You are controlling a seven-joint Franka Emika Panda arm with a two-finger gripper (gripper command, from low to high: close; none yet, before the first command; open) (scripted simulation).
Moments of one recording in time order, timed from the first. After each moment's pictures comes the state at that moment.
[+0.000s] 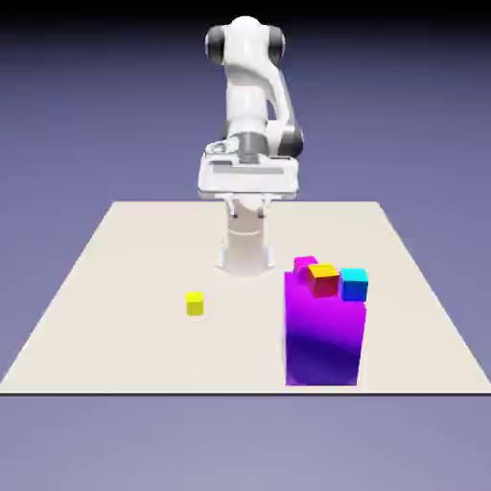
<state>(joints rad) -0.01 -0.53 -0.03 -2.80 0.03 2.99 0.76</state>
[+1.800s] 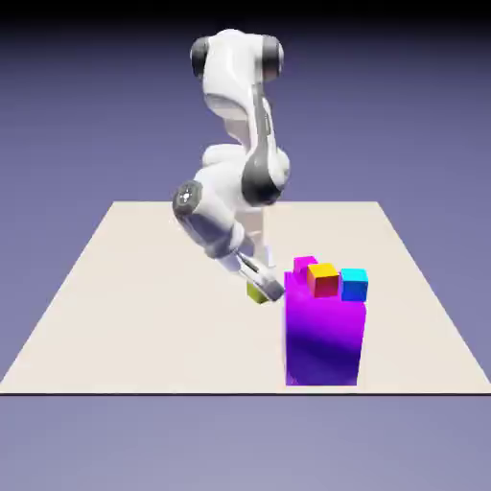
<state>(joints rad) -0.30 0.15 0.32 -2.08 0.45 1.82 1.55</state>
